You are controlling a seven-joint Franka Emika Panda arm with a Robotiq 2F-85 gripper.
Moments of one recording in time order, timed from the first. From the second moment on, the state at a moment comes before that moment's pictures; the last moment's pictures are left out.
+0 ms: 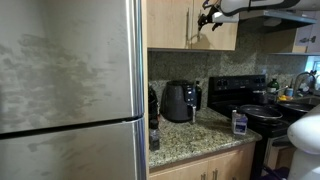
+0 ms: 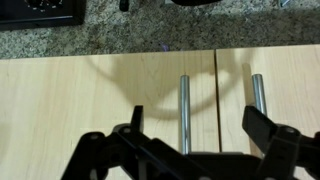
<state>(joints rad) -0.04 -0.43 0.19 -1.72 -0.33 2.25 0.42</state>
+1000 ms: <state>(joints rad) -0.08 -0.20 0.18 -1.47 -0.37 2.33 0.58</state>
